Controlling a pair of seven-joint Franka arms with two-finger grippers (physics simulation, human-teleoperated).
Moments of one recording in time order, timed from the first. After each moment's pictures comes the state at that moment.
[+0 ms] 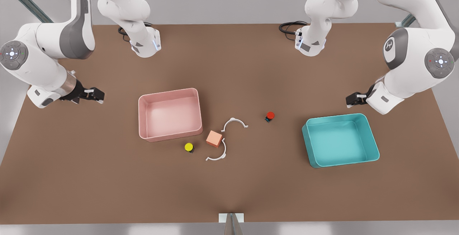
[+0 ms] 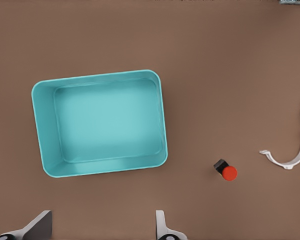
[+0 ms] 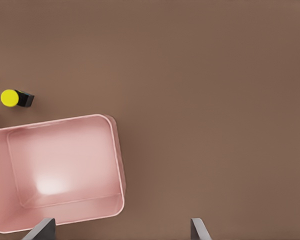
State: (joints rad) left arm -0.05 0.17 -0.02 -1.43 -0.01 1.52 -0.06; right arm -0.14 0.04 0.17 -1.62 -0.03 1.61 0.02
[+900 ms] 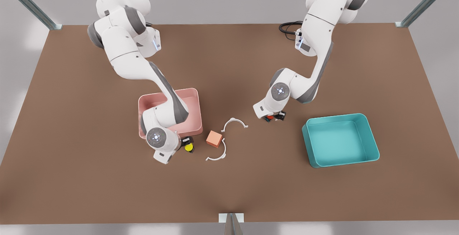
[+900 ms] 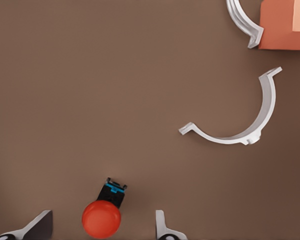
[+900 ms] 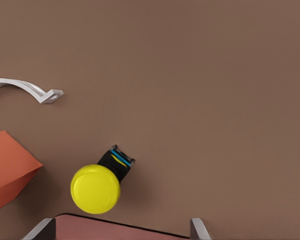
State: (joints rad) left arm -0.54 0.41 -0.02 -1.95 -0.01 2.30 -0.15; right arm 0.27 0.81 0.17 -1.33 -0.03 2.03 0.09
